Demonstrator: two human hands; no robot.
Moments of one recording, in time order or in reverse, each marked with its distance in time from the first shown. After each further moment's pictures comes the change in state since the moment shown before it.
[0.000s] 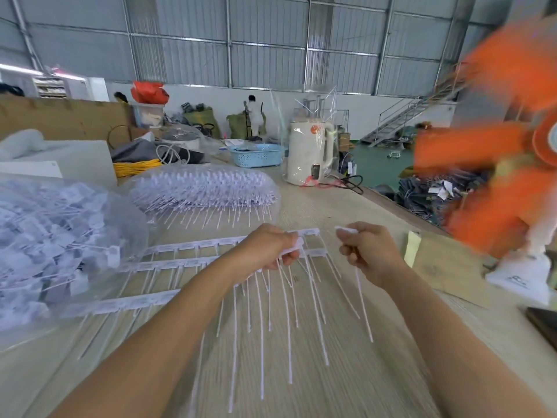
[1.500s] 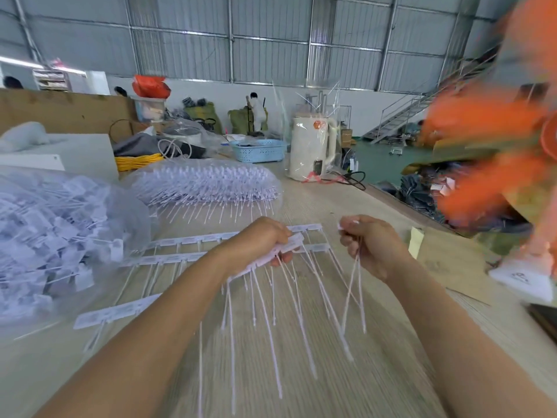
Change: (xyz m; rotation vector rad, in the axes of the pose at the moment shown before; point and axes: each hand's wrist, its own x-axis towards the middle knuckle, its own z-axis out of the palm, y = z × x) left_hand -0.004 -0.003 -0.009 -0.107 -0.054 -0.048; right_hand -0.005 -0.010 0.004 0.249 -0.053 0.100
